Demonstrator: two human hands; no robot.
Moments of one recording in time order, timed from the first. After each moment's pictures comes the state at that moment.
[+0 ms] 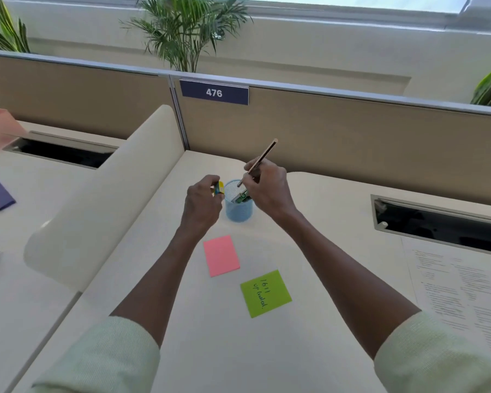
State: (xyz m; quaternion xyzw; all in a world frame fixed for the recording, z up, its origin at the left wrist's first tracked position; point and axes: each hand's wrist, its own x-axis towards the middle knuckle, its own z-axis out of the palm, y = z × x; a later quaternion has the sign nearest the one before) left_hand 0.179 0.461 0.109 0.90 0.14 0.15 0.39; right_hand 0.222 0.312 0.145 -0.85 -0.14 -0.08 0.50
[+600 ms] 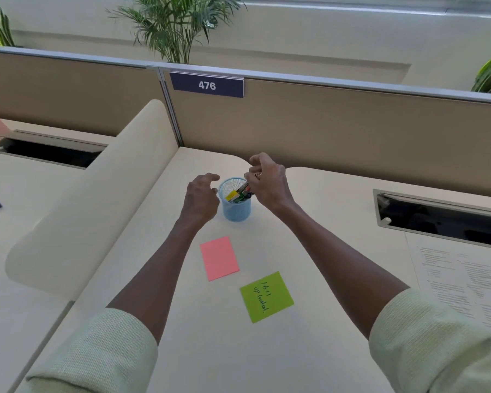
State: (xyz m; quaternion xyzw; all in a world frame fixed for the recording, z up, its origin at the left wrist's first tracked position) left_hand 0.223 0.475 0.079 0.93 0.13 0.11 0.33; right_hand 0.259 0.310 0.120 -0.87 -0.11 -0.03 0.49
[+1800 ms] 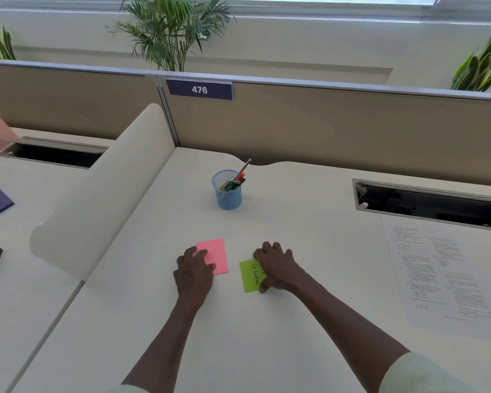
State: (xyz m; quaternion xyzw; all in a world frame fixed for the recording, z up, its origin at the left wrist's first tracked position) left_hand 0.043 0.428 -0.006 0.93 0.26 0.00 0.27; right_hand 0.109 0.224 0.007 -0.94 -0.28 0.20 0.04
